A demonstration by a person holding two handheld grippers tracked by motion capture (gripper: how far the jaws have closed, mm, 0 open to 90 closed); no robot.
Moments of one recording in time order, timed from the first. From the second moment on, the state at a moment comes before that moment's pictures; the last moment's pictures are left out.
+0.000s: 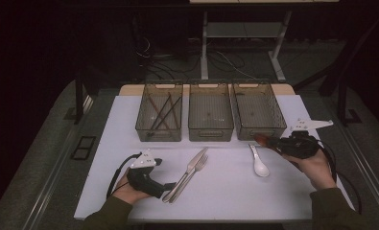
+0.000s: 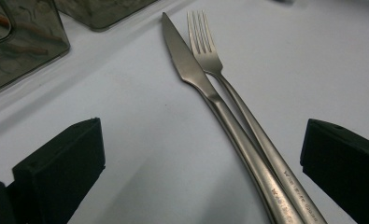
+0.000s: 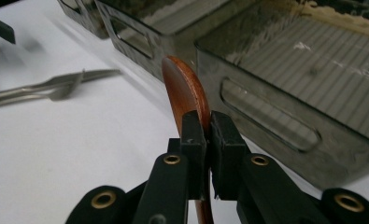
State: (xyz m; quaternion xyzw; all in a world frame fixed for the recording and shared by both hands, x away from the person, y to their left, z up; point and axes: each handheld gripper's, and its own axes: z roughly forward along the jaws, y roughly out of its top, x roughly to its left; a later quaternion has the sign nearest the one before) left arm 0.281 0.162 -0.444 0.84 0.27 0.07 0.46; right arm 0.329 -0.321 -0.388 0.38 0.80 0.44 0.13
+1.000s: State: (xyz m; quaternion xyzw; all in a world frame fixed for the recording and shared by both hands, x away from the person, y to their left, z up) left arm 0.279 0.161 -0.443 0.84 0.26 0.07 0.47; right arm 0.392 -0.225 -0.350 0.38 0.80 0.43 0.13
